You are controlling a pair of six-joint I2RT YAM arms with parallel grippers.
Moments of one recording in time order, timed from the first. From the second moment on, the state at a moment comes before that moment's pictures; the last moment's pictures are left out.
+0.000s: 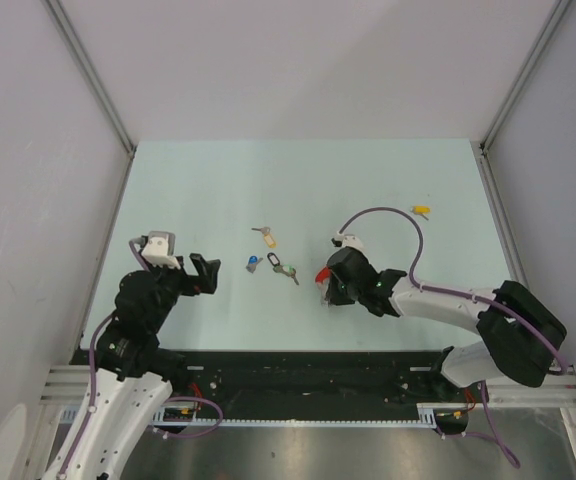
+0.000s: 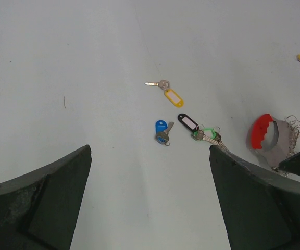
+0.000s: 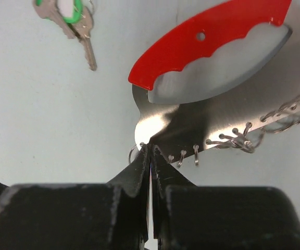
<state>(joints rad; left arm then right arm) -0.31 0.34 0.52 -0.41 -0.04 -0.23 0.88 1.42 0.70 -0.17 0.17 0.74</state>
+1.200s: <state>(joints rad) -0.45 0.91 0.76 -0.24 0.38 -0.25 1.07 1.15 0.64 0.00 0.70 0.09</state>
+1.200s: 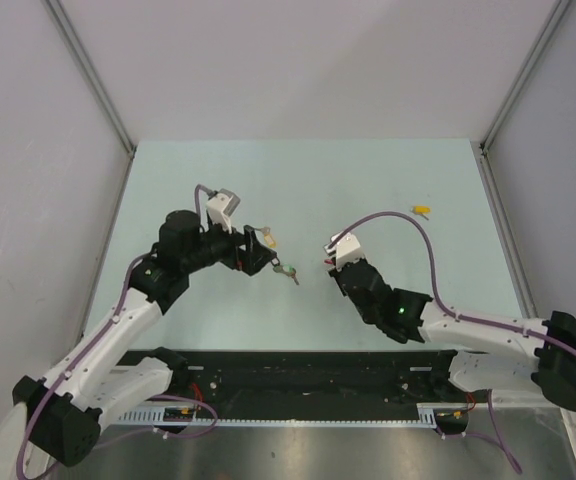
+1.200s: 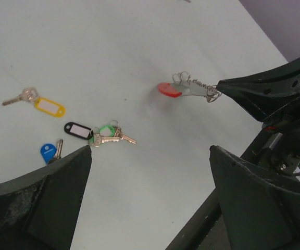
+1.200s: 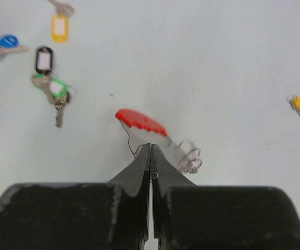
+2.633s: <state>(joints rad) -0.60 1.46 0.60 0.78 0.80 -0.49 0.86 0.96 0.43 0.42 0.12 0.00</state>
